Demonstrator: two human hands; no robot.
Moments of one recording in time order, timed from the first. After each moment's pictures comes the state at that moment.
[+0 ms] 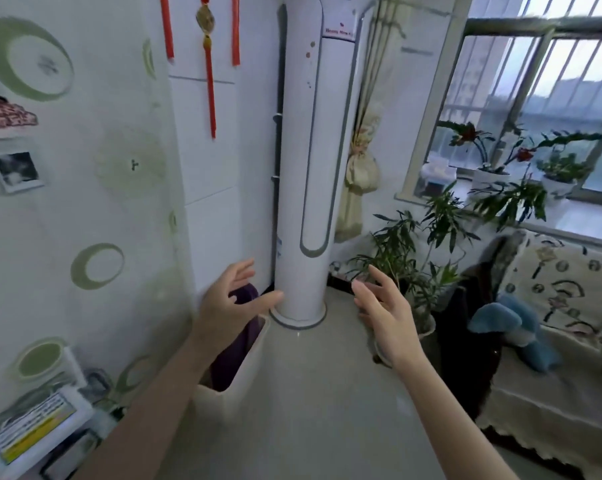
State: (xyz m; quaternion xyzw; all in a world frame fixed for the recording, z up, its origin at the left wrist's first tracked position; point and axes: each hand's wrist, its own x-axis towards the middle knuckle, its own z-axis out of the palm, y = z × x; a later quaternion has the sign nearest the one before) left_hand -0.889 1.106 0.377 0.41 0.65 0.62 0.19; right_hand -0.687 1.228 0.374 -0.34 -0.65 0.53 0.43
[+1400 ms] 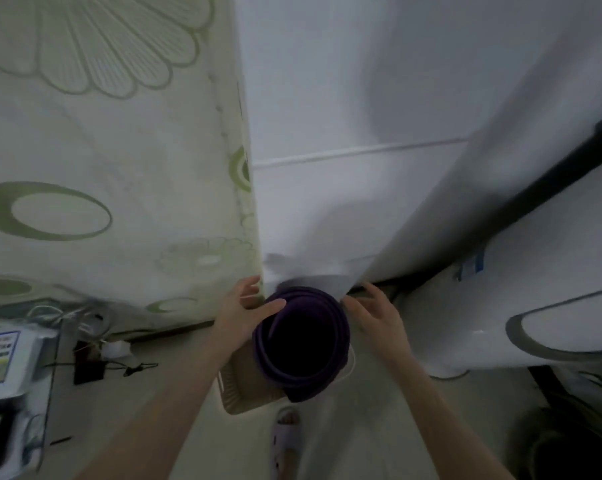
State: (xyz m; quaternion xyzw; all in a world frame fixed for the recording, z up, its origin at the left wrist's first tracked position) left_hand -1.342 1.489 0.092 -0.14 0.76 0.61 0.20; right_hand -1.285 1.717 0.102 -0.26 -0.78 0.57 -0.08
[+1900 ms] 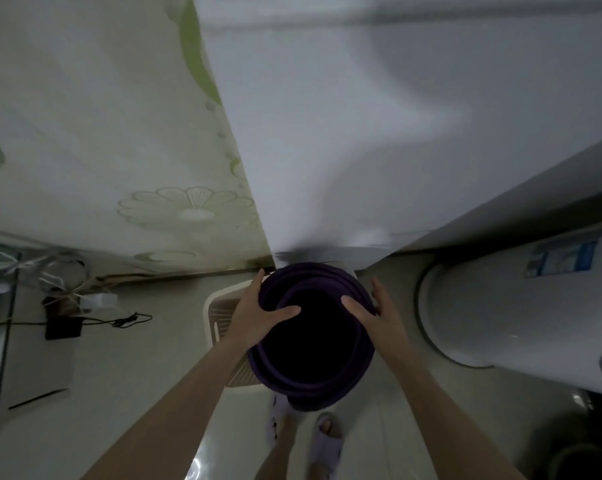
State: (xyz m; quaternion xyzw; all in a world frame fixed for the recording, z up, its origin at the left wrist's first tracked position) left_hand -1.364 1.511 -0.077 -0.21 0.76 0.54 0.30; right_hand -1.342 1.732 -0.055 -0.28 -0.74 0.56 -0.22
